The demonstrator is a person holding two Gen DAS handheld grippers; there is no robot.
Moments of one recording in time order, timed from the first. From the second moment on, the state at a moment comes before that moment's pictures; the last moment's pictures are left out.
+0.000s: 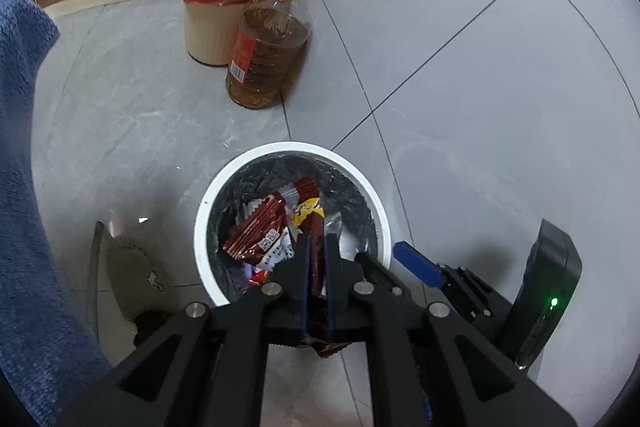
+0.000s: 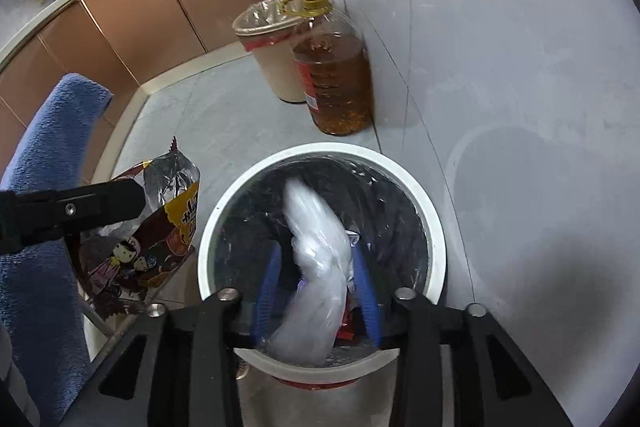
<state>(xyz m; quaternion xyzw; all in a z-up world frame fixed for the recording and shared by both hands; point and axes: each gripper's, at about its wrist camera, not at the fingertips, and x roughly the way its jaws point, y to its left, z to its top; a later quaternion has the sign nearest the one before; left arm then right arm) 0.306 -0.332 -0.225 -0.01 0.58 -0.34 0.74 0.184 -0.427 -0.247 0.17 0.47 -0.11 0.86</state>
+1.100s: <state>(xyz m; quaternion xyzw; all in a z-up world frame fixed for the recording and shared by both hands) 0.219 -0.169 -0.047 -0.08 0.38 -0.32 0.86 0.125 -0.348 -0.069 0.15 0.30 -0.09 0.94</state>
